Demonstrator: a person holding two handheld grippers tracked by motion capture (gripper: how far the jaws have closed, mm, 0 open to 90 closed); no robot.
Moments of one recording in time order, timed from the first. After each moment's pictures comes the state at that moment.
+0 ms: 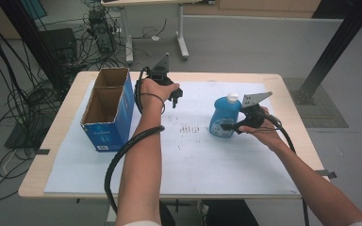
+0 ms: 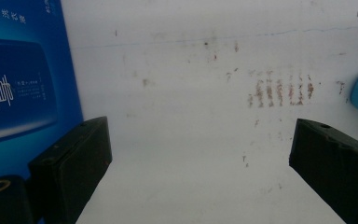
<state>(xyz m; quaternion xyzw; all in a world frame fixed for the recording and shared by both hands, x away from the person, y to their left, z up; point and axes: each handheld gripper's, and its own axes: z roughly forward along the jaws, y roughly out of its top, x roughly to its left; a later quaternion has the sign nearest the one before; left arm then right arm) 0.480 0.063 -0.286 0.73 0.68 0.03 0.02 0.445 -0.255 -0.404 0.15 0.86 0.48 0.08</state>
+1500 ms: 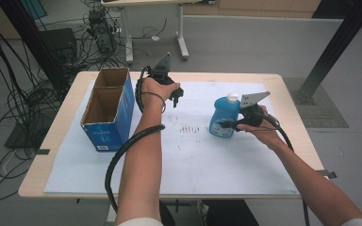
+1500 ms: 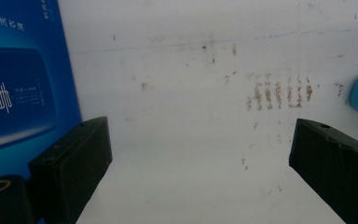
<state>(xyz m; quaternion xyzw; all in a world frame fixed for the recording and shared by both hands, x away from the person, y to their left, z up) 0.484 0.061 -0.286 0.73 0.68 0.03 0.02 0.449 -0.252 -0.405 0.13 0.87 0.47 0.09</state>
